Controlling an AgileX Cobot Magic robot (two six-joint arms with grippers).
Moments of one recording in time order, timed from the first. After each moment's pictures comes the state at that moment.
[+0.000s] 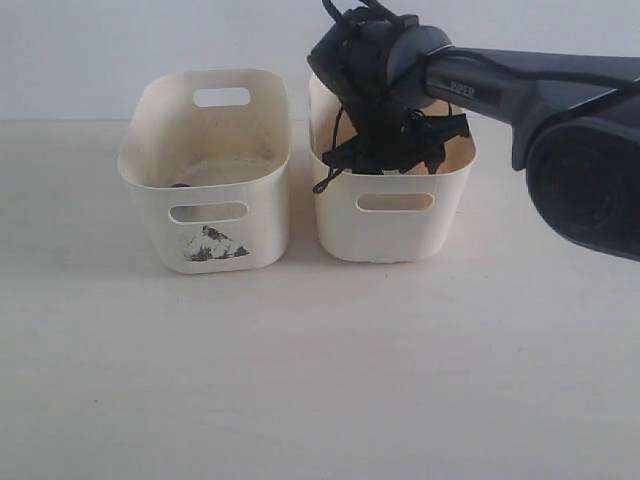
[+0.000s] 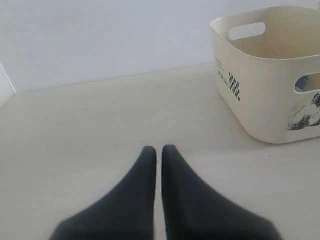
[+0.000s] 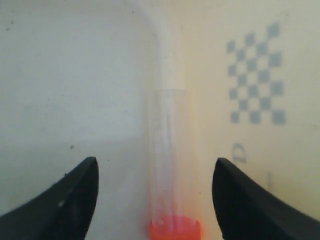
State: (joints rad) left arm -0.02 0.01 0.00 0.17 0.28 -0.02; right arm 0.46 2.44 -2.12 -0.53 1.22 0.70
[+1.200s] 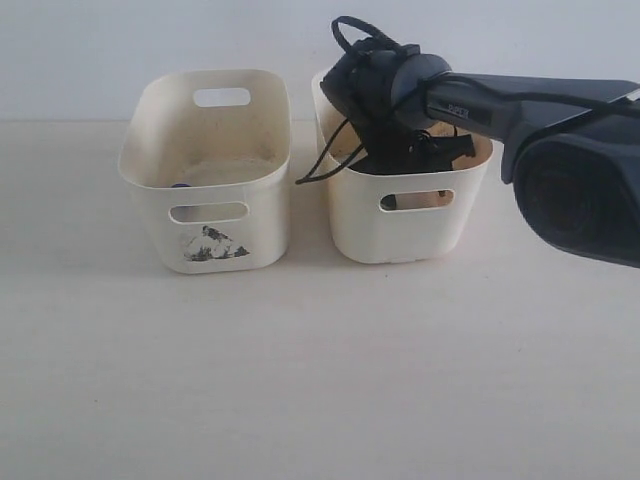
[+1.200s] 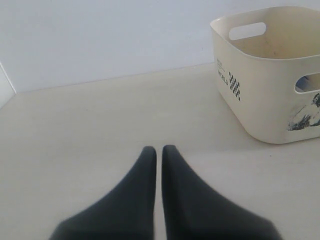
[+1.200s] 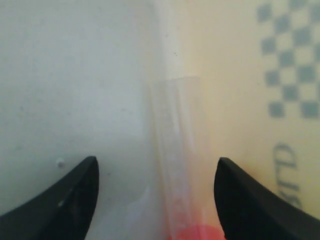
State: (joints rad) left arm -0.02 0.01 0.00 0.17 0.28 -0.02; right arm 0.42 2.51 -2.13 -0.53 1.21 0.69
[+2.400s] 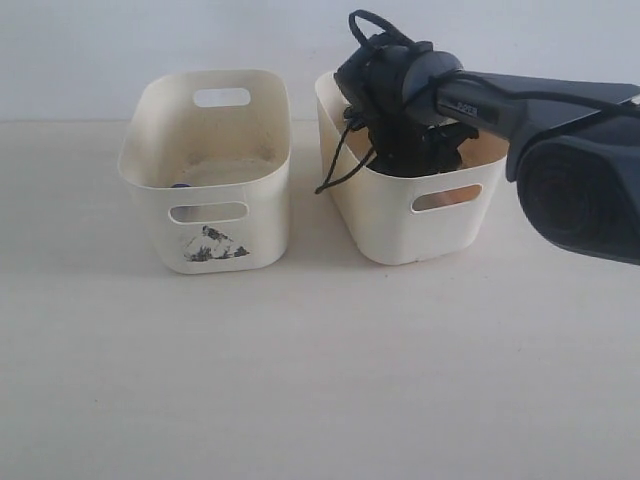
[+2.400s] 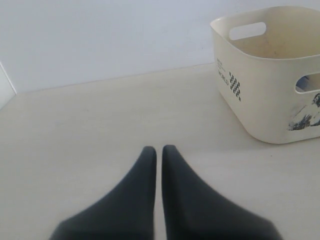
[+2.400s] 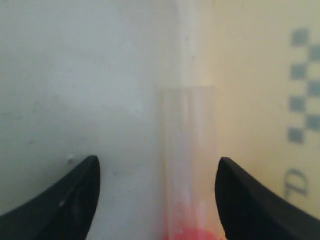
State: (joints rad) left arm -0.02 0.01 0.00 0.18 0.28 -0.02; right arm 0.40 2.55 -2.17 -0.48 1.22 0.36
